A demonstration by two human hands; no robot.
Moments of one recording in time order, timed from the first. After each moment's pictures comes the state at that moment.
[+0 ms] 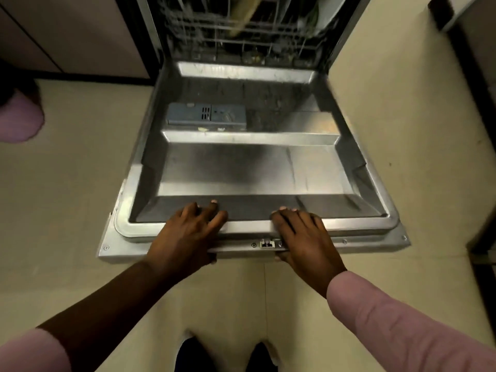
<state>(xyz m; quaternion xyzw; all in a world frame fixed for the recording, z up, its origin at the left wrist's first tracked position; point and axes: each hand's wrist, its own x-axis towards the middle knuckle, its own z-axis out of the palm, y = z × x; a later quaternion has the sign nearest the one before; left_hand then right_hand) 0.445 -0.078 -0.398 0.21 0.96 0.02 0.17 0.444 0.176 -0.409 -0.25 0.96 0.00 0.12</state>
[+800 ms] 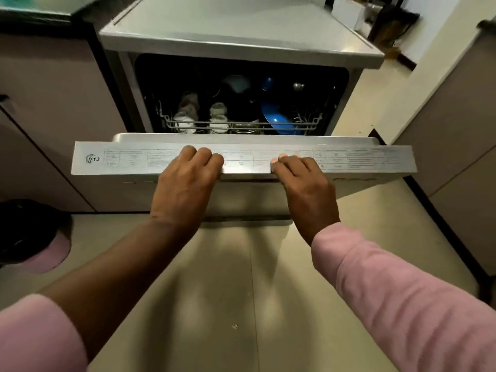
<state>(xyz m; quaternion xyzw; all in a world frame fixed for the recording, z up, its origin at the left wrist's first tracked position) 0.231 -0.072 -0.086 0.14 0.95 0.00 -0.29 0.208 0.144 -0.109 -0.22 0.91 -0.03 -0.34</state>
